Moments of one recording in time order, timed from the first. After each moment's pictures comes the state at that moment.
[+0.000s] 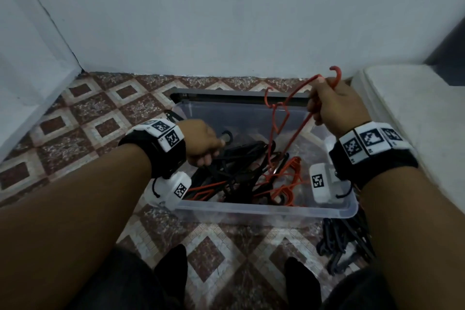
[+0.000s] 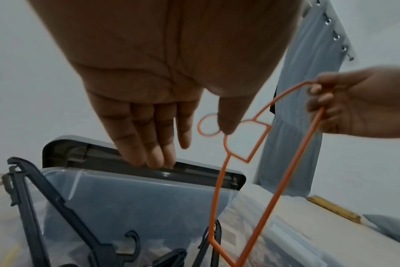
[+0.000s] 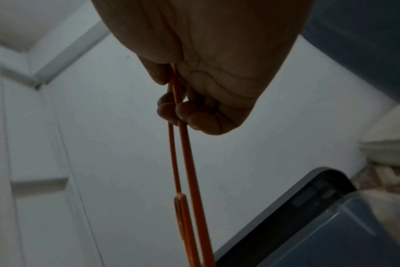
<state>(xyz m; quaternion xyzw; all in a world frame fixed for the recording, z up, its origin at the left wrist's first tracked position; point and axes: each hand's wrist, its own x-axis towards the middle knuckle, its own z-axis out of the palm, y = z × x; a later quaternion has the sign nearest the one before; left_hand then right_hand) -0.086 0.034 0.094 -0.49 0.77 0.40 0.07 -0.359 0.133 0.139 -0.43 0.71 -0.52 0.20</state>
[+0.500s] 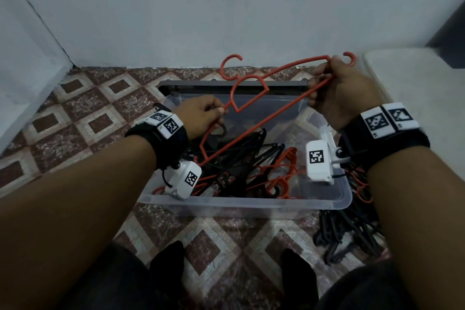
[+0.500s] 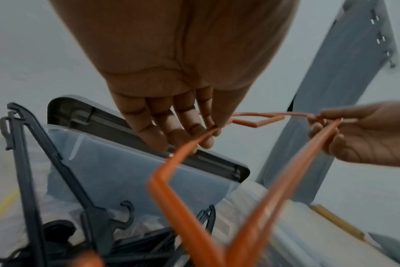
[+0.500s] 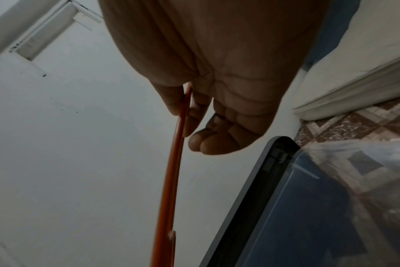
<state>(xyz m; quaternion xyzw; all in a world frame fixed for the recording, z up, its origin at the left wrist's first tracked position) -0.124 0.030 0.088 -0.45 0.79 0.38 -0.16 -0.394 0.127 0.137 -0.27 0.53 -0.65 0.47</state>
